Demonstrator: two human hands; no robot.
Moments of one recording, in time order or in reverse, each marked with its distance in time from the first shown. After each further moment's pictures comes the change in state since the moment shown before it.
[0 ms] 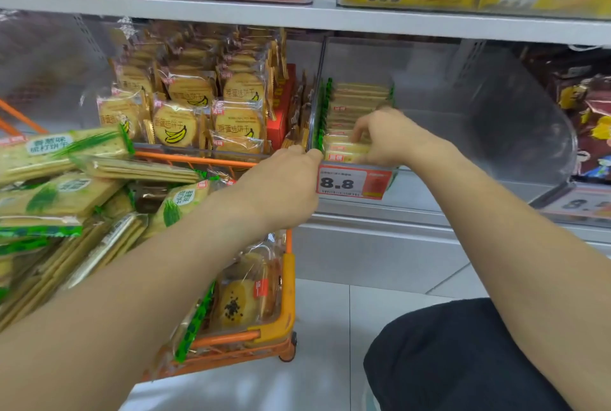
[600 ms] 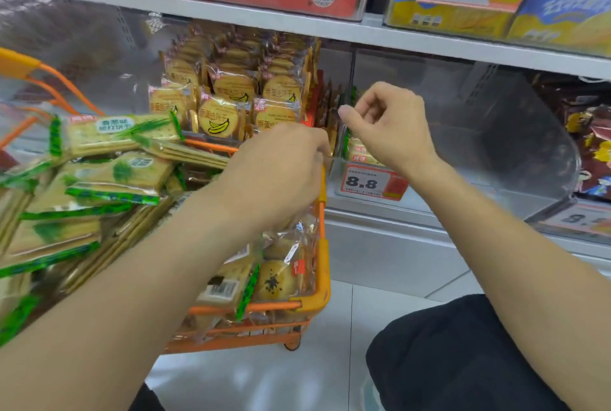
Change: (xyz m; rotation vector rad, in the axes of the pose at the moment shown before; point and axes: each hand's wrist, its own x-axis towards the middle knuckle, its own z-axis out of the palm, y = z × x) left_hand -0.059 -0.027 -0.033 -0.053 0.377 0.054; right_hand -0.043 -0.084 -0.025 0.539 0.553 -0.084
